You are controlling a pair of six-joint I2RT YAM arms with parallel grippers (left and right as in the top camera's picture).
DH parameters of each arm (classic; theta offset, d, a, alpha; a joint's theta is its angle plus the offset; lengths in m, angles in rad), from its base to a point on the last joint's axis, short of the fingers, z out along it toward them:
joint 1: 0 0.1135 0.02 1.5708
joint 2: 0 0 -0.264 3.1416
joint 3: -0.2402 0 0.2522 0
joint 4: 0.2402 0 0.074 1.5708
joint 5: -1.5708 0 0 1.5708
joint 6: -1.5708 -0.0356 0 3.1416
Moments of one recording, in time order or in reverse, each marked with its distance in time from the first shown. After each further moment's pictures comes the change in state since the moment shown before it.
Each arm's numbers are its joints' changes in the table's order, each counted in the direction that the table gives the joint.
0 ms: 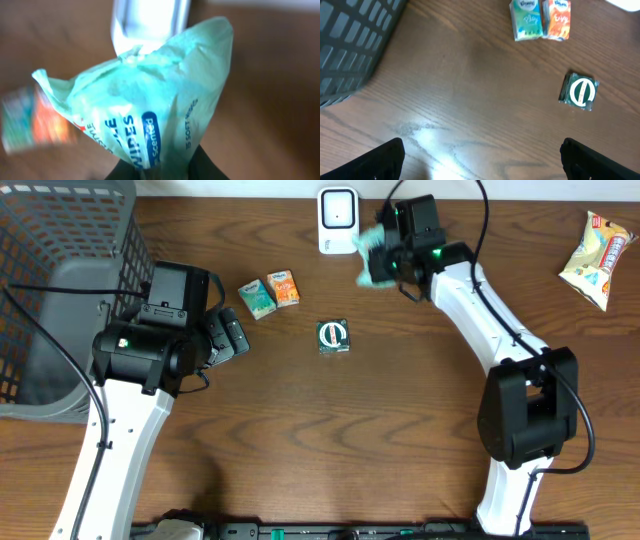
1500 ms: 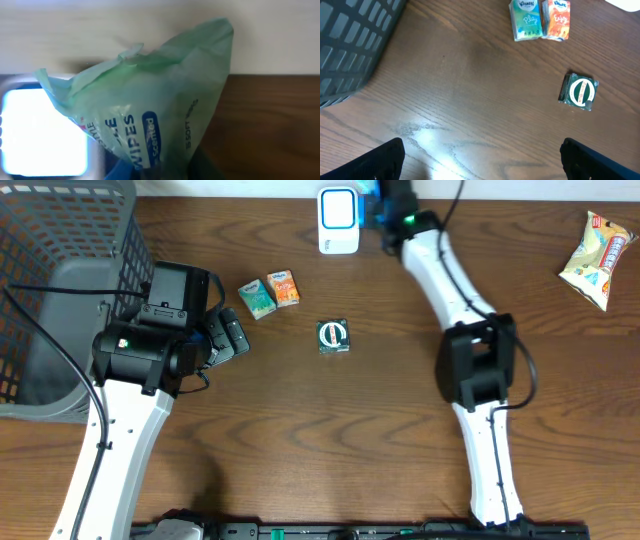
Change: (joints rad) left arm 0.000 0.000 0.000 -0.002 0.000 0.000; right arm -0.050 -0.478 -0.674 0.098 -0.302 -0.040
